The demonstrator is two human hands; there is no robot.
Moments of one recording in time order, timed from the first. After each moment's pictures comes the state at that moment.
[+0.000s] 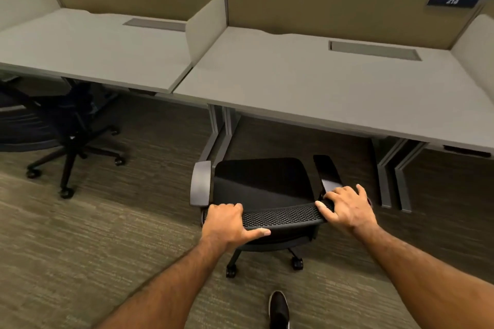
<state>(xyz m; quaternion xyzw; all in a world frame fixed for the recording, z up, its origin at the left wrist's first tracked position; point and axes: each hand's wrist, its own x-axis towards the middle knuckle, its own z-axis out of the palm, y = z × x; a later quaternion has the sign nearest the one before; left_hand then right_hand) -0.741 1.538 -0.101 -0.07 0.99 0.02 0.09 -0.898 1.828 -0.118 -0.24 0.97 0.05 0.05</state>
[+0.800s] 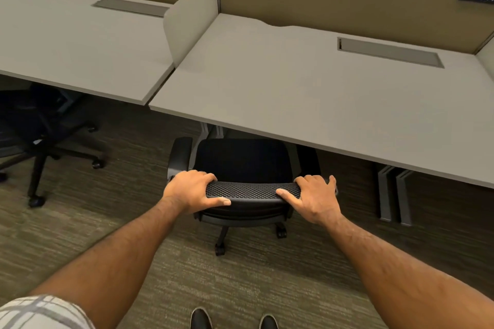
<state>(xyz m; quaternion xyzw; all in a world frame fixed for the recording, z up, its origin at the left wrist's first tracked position) -0.954 1.375 -0.093 0.00 0.99 0.05 0.10 -1.061 1.694 -0.106 -0.23 0.97 -0.02 0.11</state>
